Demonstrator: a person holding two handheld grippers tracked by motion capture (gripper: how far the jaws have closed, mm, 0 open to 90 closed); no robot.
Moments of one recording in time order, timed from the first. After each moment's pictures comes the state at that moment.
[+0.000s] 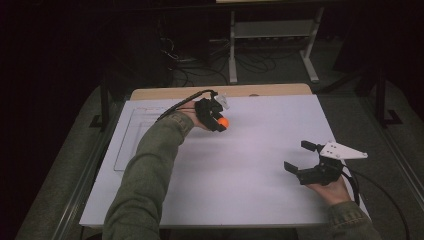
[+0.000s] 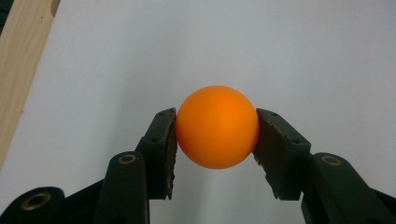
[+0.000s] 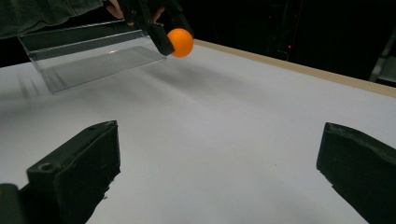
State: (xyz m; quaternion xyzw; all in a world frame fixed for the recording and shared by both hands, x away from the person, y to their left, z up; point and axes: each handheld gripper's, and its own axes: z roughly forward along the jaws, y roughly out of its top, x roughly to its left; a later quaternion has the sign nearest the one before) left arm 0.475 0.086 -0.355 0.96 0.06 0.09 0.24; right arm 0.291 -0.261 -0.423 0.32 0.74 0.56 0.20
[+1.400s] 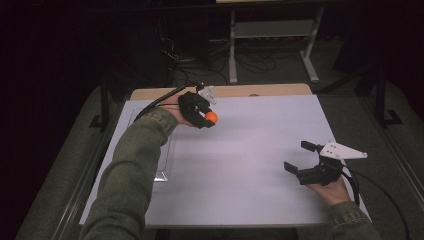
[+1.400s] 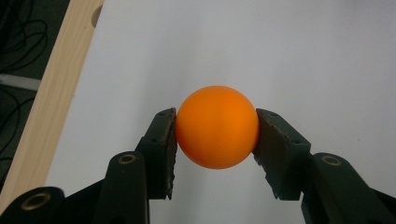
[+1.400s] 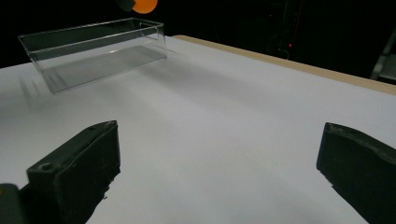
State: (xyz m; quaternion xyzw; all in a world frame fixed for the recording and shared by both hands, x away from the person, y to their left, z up) left arm 0.435 0.120 -0.297 0.96 0.06 0.13 0.24; right arm 0.291 -0.261 -0.423 0.32 0.74 0.56 0.20
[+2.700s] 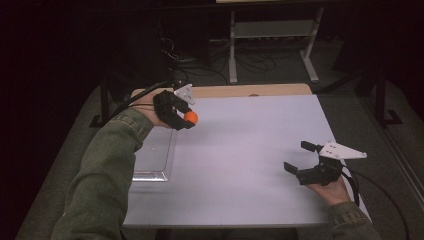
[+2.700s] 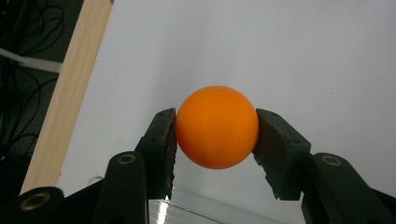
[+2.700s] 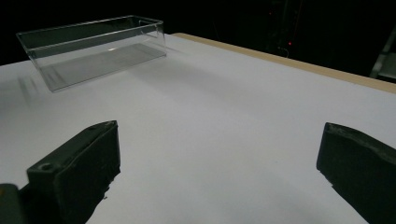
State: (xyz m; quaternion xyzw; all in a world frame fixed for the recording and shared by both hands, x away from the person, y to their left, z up) left arm 0.402 0.166 -0.262 0.96 0.07 0.15 0.22; right arm 0.291 -0.261 -0.424 0.32 0.74 0.56 0.20
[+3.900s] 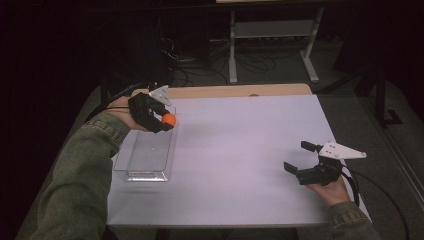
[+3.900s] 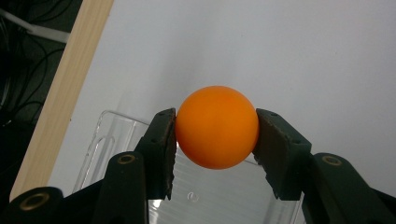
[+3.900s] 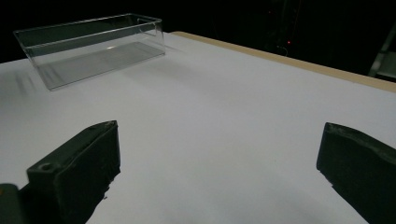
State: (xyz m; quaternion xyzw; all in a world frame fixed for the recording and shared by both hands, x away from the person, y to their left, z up) left arm 0.389 0.217 -0.255 0.96 0.12 0.16 0.20; right arm 0.291 -0.261 -0.424 0.33 0.74 0.55 0.20
